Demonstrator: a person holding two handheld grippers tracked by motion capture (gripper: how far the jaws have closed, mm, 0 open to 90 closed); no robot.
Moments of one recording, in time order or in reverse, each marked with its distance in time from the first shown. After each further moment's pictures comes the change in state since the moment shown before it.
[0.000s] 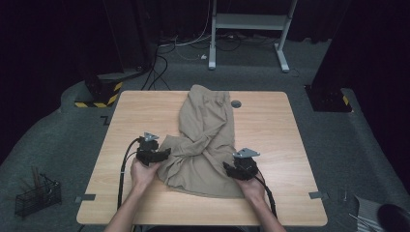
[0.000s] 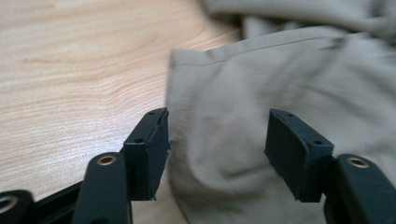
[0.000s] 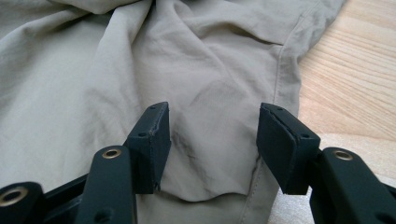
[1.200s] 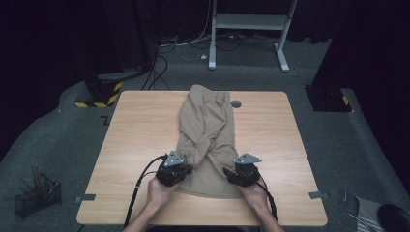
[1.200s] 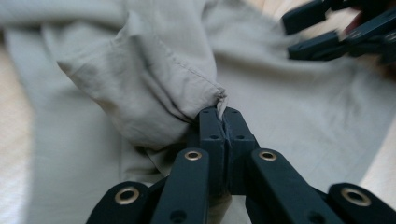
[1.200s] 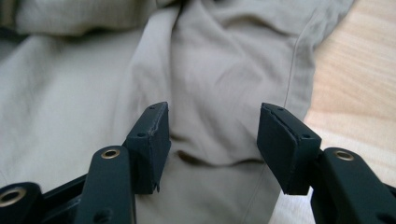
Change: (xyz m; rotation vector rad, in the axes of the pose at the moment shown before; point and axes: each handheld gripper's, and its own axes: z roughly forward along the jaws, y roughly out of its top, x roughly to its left) left arm -0.091 -0.031 -0.020 -0.048 -0.321 0.285; right arm 0.011 -0.011 -0.016 0.009 0.018 -0.039
